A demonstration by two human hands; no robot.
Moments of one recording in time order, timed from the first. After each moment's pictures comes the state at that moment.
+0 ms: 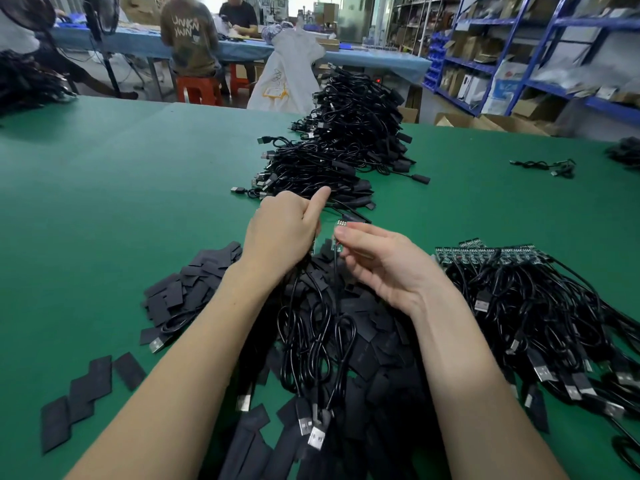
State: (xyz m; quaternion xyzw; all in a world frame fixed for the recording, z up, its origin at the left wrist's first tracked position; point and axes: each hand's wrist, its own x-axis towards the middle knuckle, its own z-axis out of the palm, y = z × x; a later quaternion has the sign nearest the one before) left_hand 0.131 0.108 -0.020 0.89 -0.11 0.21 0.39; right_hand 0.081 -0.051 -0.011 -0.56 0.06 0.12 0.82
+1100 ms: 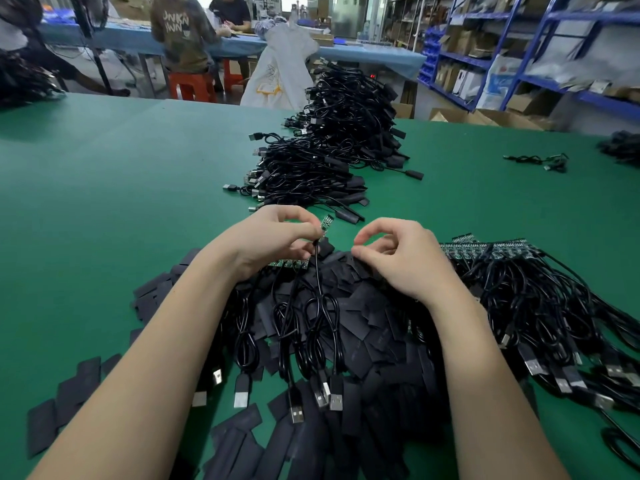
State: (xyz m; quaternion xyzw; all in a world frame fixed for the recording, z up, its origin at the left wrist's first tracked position) left_hand 0.117 0.121 -0.006 0.74 -0.06 -0.15 0.65; right_hand 0.085 -0.090 -0.024 -0.91 -0.05 -0.07 0.41
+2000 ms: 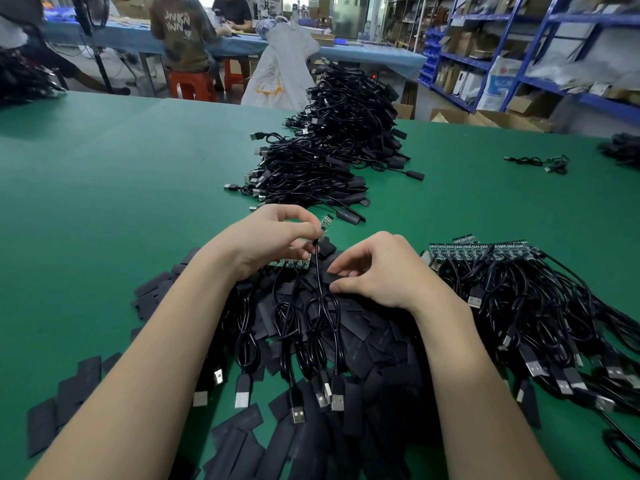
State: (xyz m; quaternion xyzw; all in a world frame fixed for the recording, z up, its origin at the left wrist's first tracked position) left_hand 0.118 0.123 -0.006 0.74 -0.06 -0.15 0.66; right_hand 0.083 -0.067 -0.020 -0.93 -0.10 0.03 0.35
